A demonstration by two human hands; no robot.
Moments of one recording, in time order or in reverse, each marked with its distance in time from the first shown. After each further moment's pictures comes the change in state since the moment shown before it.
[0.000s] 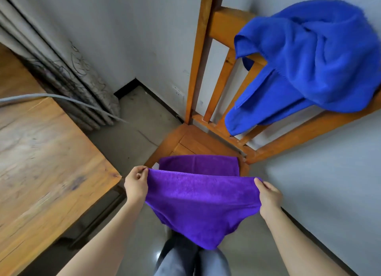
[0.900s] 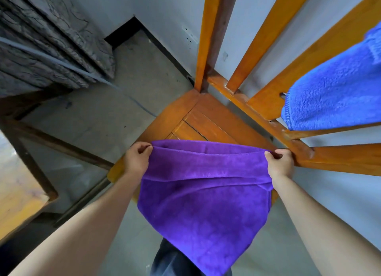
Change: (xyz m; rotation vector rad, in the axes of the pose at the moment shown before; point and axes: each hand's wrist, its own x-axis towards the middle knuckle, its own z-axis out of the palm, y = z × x) left_hand 0.140 -0.086 0.114 0.152 -0.035 -0.096; right_hand 0.168 0.043 0.128 -0.577 -0.015 -0.169
